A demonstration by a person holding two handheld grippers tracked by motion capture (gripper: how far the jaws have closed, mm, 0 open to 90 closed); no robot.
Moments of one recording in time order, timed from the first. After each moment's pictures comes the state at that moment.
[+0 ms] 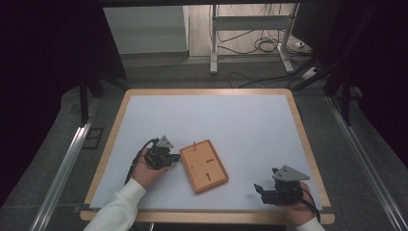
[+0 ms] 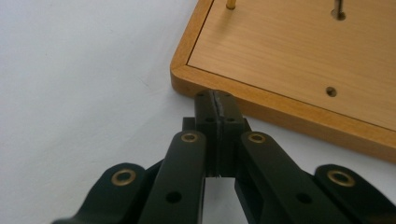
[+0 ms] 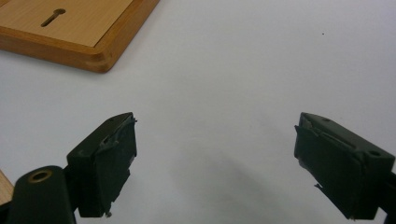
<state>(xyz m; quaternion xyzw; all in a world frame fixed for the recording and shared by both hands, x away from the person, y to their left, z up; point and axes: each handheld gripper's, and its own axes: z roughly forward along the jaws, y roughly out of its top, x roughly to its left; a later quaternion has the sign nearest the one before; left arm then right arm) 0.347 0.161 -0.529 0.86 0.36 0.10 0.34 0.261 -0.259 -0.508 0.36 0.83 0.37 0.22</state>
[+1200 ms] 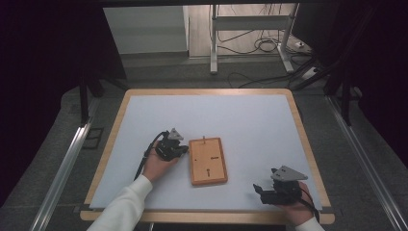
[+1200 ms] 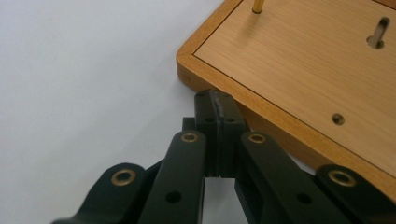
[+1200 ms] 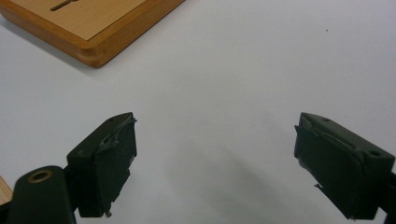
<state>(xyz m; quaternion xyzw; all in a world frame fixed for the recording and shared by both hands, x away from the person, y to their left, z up) 0.382 0.133 -0.532 0.86 0.36 0.12 0.35 0.262 -0.257 -0.511 0.36 0.83 0.36 0.22</state>
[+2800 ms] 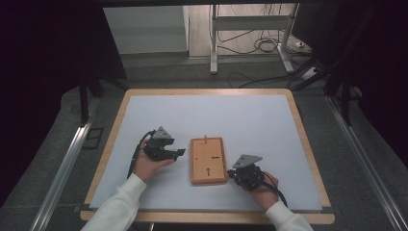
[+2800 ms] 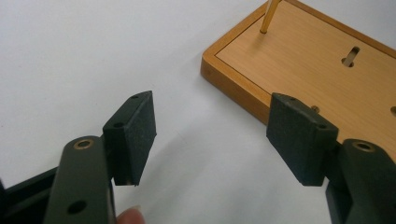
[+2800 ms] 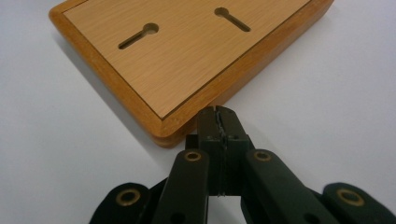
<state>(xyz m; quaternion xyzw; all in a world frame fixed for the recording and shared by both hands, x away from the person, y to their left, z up) 0.364 0.165 -0.518 0.82 0.39 0.13 0.39 0.305 -0.166 -0.521 0.28 0.89 0.34 0.14</state>
